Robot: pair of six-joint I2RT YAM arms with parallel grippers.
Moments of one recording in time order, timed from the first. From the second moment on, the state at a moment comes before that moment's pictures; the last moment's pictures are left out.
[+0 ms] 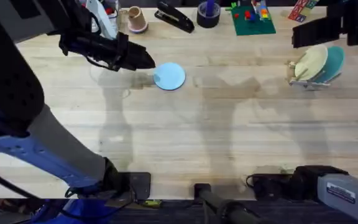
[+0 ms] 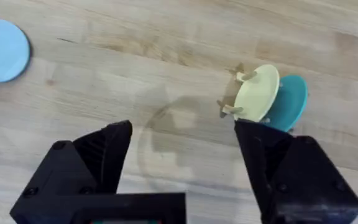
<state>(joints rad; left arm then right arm) 0.19 1.87 1.30 -1.04 0.96 0.25 -0.01 1.20 1.41 -1.14 -0.04 -0.21</state>
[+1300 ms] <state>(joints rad) 0.13 2.11 1.30 -0.82 0.97 0.04 -0.01 1.20 1.41 -1.14 -0.04 -0.21</state>
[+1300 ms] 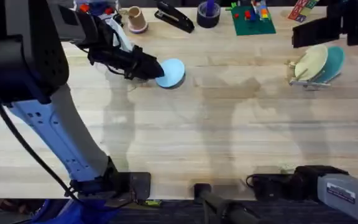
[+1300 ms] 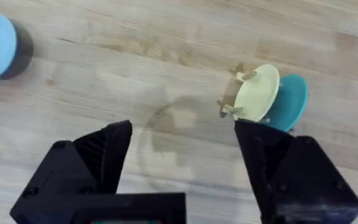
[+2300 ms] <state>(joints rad) 0.13 2.11 1.30 -0.82 0.97 0.04 0.08 1.49 1.42 -1.07 -0.33 0.11</state>
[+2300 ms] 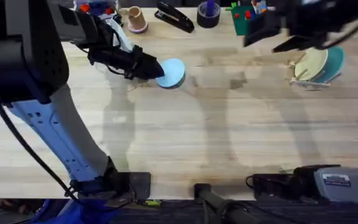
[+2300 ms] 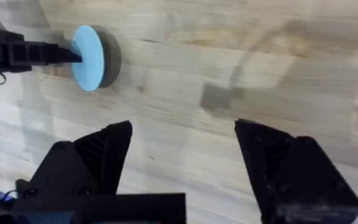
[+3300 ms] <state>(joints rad) 0.13 2.11 1.30 -0.81 0.97 0.04 0.43 1.94 1.42 -0.59 -0.39 0.45</state>
